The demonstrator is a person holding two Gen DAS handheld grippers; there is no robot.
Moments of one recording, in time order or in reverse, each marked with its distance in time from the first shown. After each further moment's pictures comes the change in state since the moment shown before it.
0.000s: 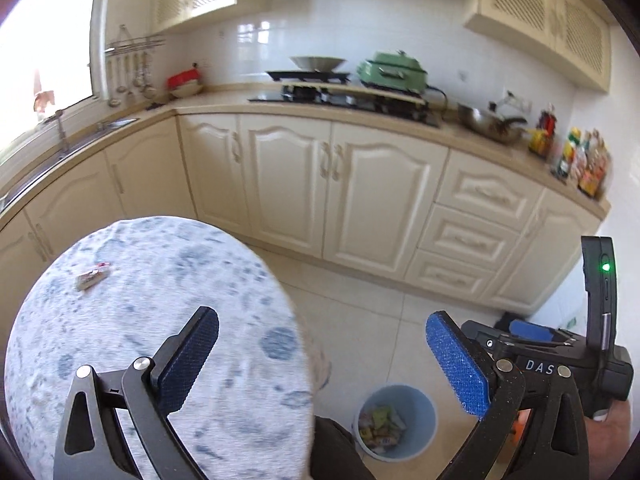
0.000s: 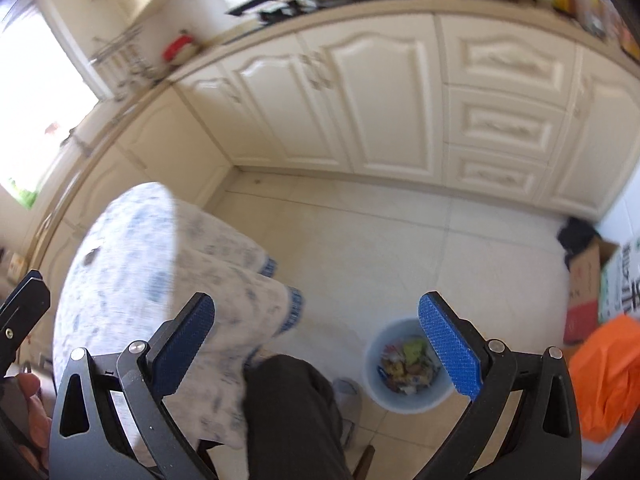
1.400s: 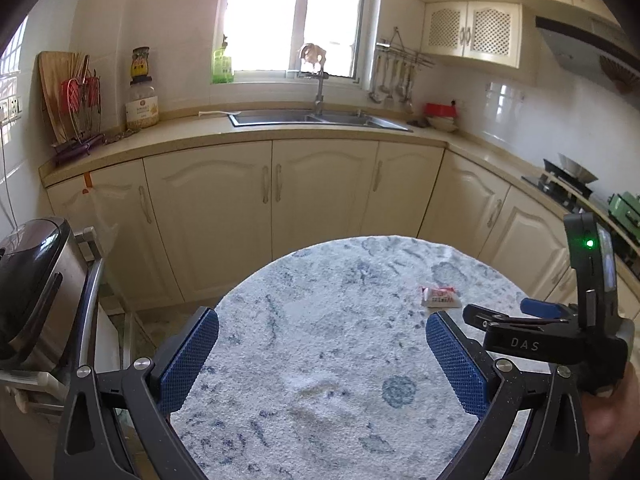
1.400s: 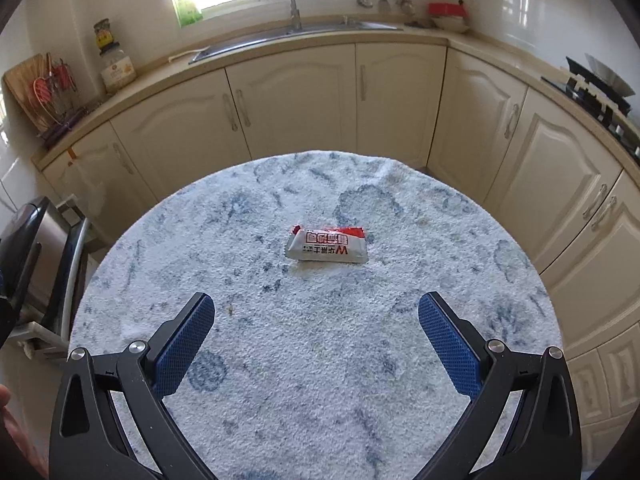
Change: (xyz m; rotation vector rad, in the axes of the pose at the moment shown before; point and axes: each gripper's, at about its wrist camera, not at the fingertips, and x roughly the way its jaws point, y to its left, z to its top) left arm -0.091 0.285 -0.051 -0.500 -0.110 0.571; right arm 0.160 0.436 -0.012 -0.743 0.117 0.274
